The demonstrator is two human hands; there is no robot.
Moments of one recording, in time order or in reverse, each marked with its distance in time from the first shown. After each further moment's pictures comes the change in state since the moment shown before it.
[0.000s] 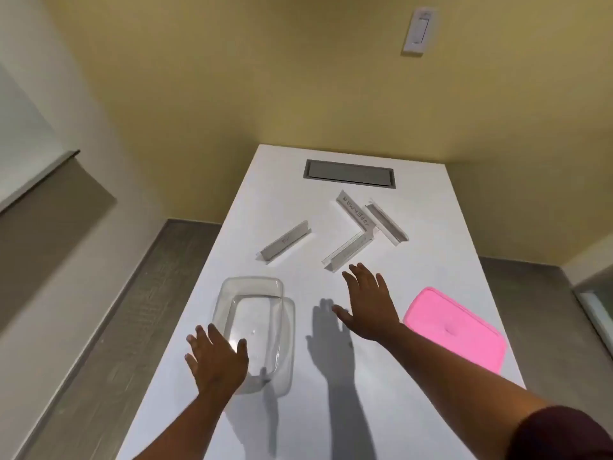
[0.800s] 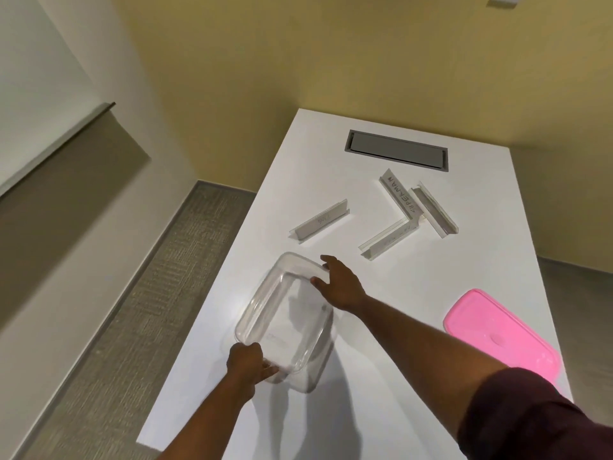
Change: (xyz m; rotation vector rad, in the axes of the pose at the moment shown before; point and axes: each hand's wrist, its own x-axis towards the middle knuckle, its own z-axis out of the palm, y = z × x) left_hand 0.022 -0.030 0.021 -1.192 -0.374 -0.649; right_hand 0.091 -0.104 0.051 0.621 -0.268 0.131
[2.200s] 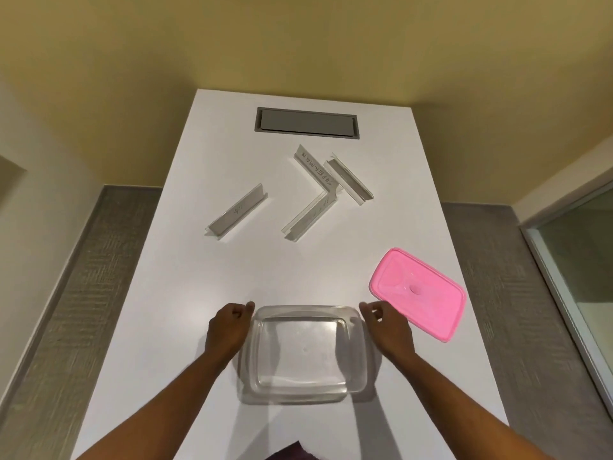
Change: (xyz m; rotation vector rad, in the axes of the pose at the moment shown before) left_hand -0.013 0.016 0.117 0.821 -0.090 0.485; right_hand -0.182 0.162 -0.075 0.170 0.316 0.587
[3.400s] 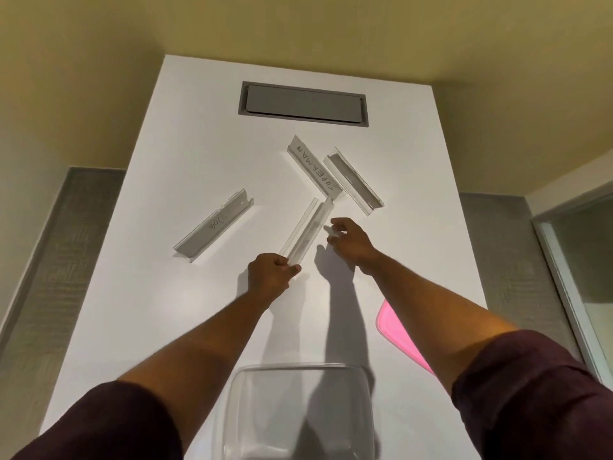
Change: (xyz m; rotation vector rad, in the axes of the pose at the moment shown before) left_hand 0.153 0.144 0.090 -0.168 -0.117 0.008; right_hand 0.260 -0.125 0.028 0.279 -0.227 -0.048
